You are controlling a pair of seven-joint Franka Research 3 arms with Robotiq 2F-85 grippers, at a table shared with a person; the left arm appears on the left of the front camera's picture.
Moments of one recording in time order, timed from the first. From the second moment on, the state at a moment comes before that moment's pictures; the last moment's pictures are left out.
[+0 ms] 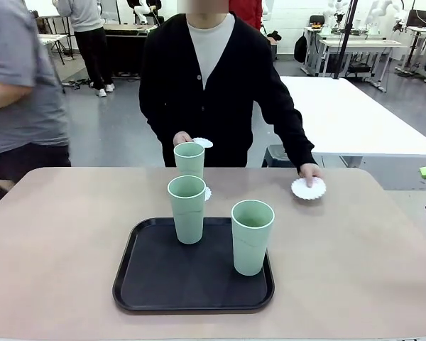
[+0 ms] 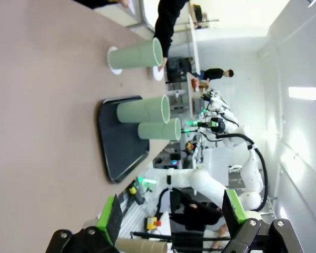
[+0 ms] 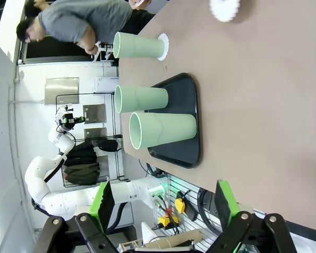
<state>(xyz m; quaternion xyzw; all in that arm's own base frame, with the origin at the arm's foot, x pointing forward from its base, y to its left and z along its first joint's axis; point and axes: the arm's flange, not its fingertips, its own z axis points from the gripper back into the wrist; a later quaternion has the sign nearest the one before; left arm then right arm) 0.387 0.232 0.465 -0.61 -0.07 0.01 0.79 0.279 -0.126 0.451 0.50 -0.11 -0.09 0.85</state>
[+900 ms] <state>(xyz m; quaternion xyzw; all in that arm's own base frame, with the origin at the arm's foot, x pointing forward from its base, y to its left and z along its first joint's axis) 0.387 0.232 0.465 -0.61 -0.07 0.01 0.79 0.279 -0.126 0.451 0.50 -0.11 -0.09 0.85</state>
